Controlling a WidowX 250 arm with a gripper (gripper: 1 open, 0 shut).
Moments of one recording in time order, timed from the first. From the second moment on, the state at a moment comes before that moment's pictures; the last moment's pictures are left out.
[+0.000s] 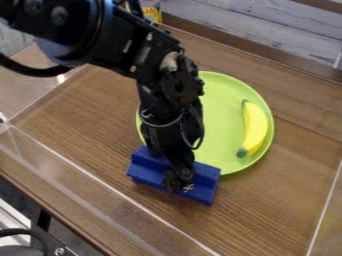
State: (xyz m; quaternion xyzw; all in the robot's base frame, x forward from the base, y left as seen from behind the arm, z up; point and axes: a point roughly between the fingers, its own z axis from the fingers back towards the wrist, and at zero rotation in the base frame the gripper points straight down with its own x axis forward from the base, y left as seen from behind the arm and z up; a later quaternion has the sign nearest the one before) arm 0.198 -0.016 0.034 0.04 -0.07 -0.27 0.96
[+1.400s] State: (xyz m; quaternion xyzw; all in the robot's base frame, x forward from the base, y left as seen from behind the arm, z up) arm 0.201 -0.023 0.033 0.03 -0.07 -0.18 0.98
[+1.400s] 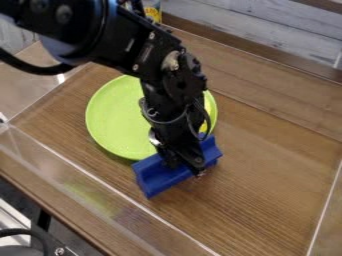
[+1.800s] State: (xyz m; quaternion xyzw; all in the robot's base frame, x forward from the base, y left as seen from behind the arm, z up) arm 0.209 -0.014 0.033 0.03 -0.09 -0.17 0.98
